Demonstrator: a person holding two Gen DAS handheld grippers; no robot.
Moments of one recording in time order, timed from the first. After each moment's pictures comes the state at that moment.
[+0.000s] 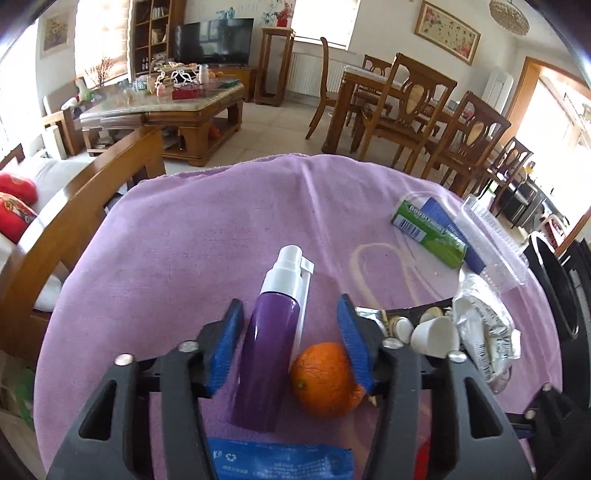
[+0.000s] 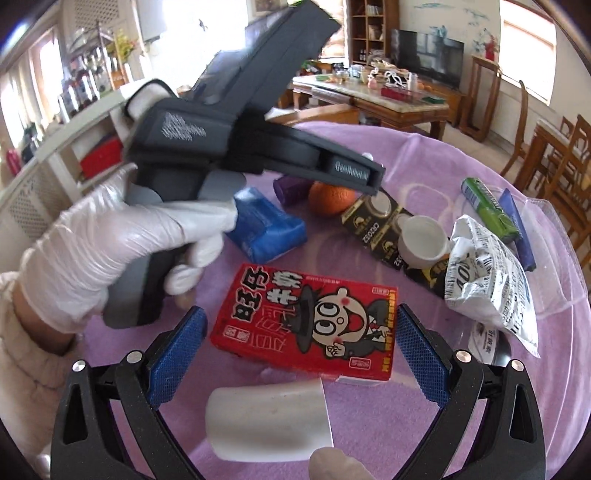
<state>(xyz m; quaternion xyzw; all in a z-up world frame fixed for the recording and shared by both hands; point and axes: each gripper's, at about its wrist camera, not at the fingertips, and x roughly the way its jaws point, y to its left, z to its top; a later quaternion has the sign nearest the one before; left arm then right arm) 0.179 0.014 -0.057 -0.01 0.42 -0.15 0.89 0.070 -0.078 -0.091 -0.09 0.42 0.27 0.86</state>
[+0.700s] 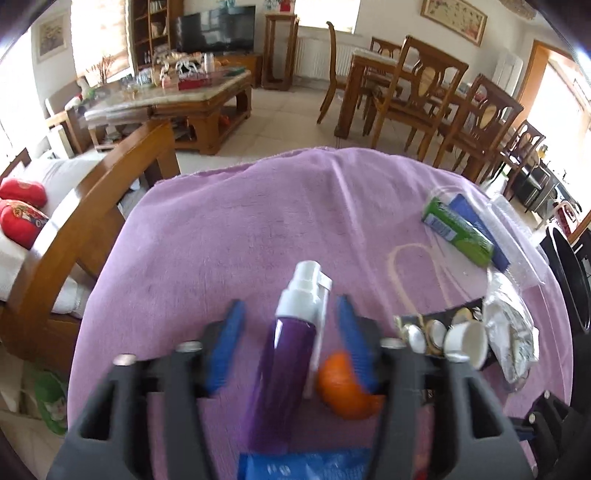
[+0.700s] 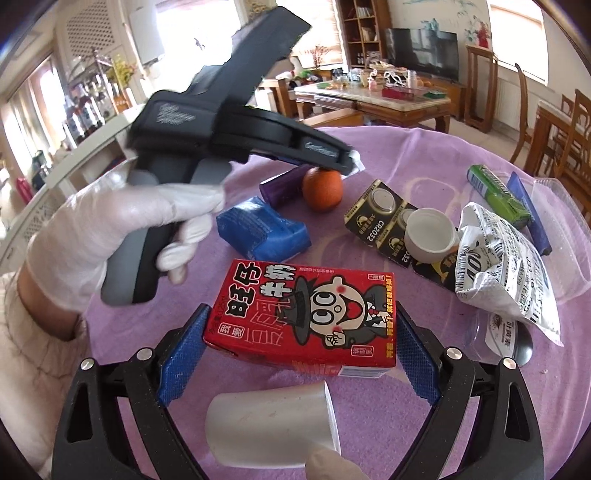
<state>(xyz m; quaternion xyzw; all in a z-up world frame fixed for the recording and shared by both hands) 0.215 0.025 -0.051 0.02 0.47 -0.13 0.87 0.078 -0.108 -0.093 -0.03 0.42 0.30 0.86</state>
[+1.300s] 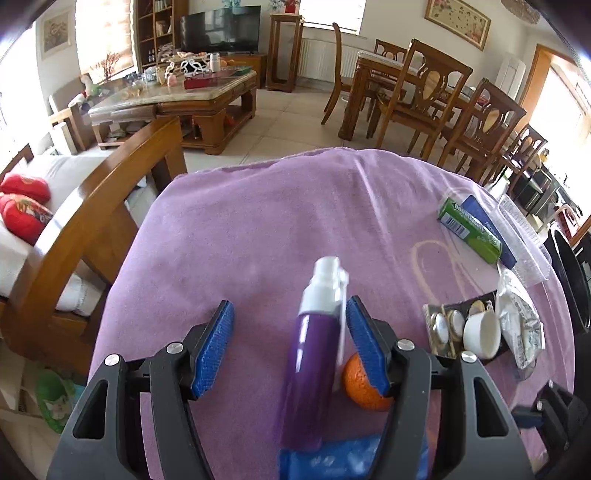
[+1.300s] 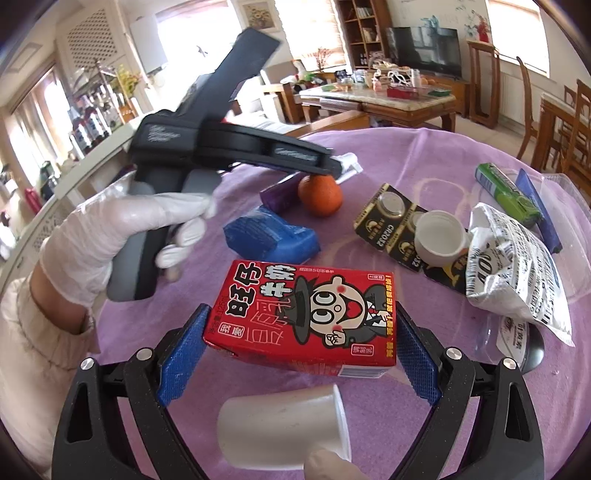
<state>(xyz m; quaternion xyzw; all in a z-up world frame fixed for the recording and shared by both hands) 0.207 0.043 -0.051 0.02 0.45 -0.13 0.88 0.079 -0.119 -0.088 -0.01 0.41 0.31 0.86</state>
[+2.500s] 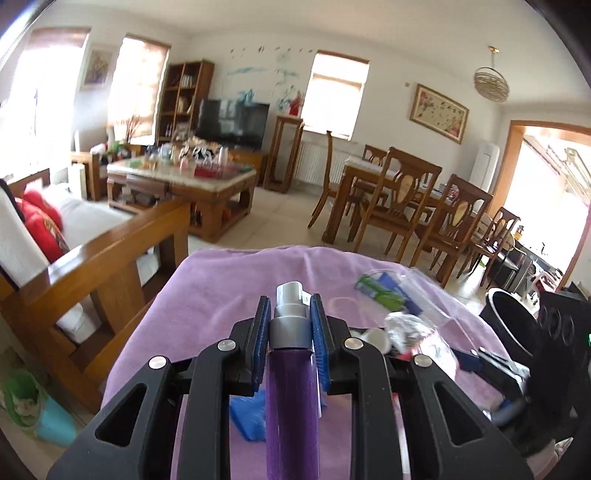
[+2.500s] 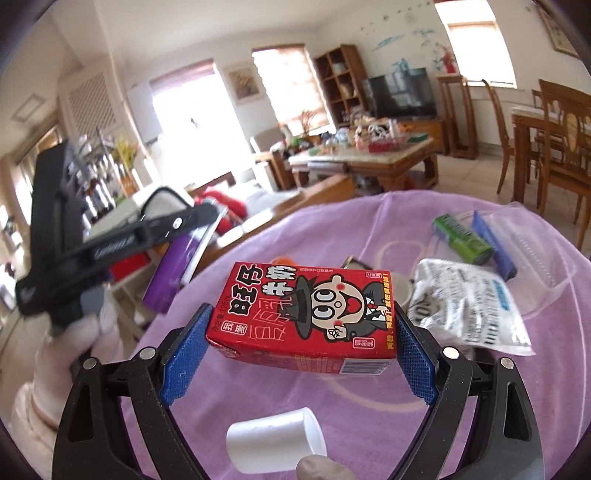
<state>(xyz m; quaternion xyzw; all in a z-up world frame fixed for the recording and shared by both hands) 0.069 0.050 0.026 -0.06 0.25 -0.13 0.96 0.052 -0.190 -0.053 0.09 0.29 0.29 0.91</state>
